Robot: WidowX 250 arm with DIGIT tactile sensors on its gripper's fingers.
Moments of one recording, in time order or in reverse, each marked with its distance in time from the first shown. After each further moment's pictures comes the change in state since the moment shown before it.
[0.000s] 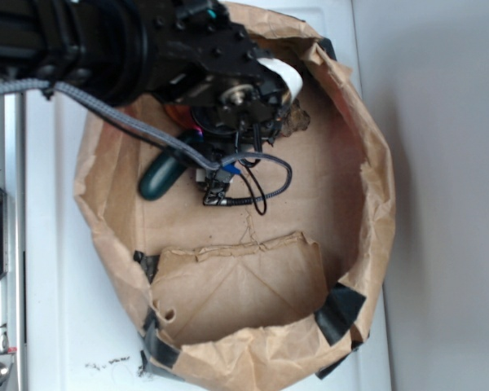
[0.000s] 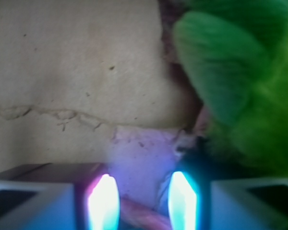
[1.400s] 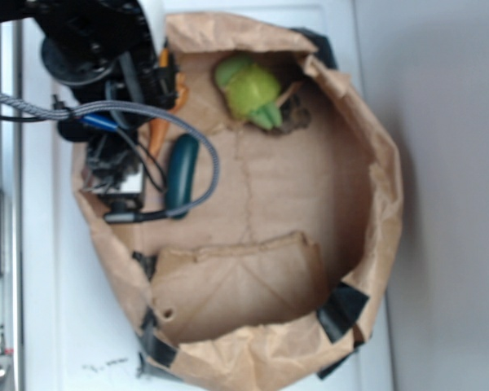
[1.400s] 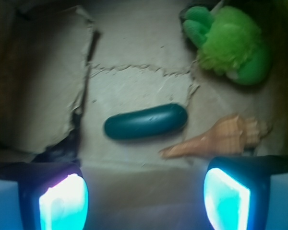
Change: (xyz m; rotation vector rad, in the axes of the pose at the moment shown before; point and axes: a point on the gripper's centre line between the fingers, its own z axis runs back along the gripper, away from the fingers) arm -0.055 -0.011 0.082 -0.145 -0.087 0.033
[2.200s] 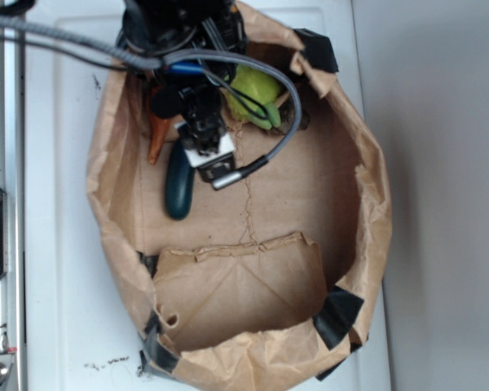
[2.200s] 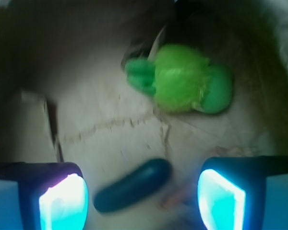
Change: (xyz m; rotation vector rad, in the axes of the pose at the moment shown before) arm 0.044 0.016 -0.001 -0.010 -0.119 0.485
